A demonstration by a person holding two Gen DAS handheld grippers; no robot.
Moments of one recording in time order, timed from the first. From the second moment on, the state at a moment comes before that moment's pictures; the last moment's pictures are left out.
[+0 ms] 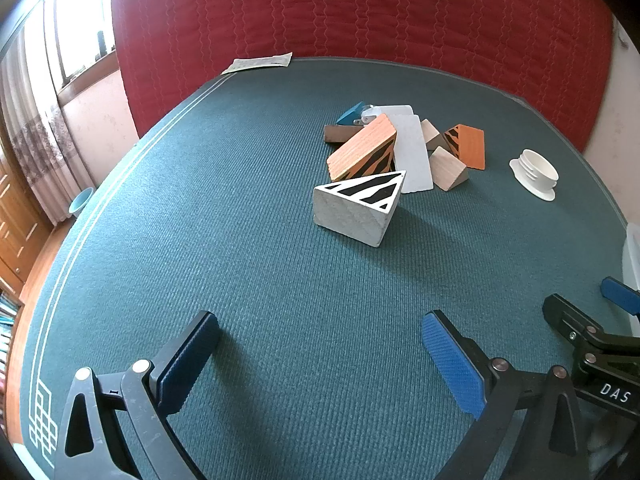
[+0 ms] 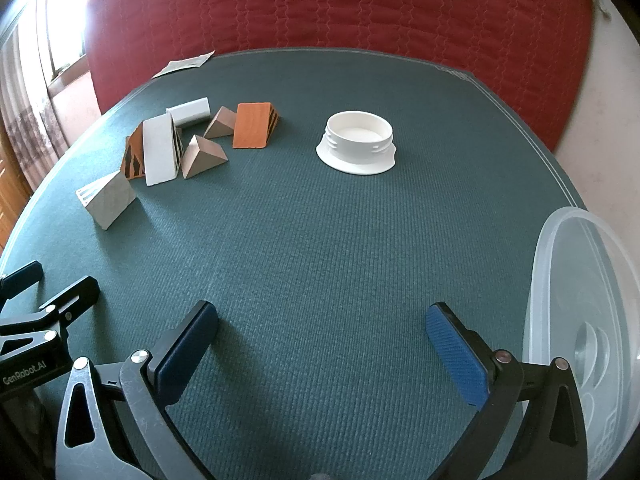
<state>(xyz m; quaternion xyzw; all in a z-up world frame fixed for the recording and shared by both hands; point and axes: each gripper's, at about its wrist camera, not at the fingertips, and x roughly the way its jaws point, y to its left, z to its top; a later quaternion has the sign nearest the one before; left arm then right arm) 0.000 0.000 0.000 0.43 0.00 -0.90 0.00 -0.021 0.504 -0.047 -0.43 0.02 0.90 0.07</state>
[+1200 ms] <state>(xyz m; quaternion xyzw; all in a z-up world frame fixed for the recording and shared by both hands) -0.017 -0.022 0.028 0.42 0.02 -0.91 -0.02 -0.030 0.495 -0.048 -0.43 0.02 0.90 0.07</state>
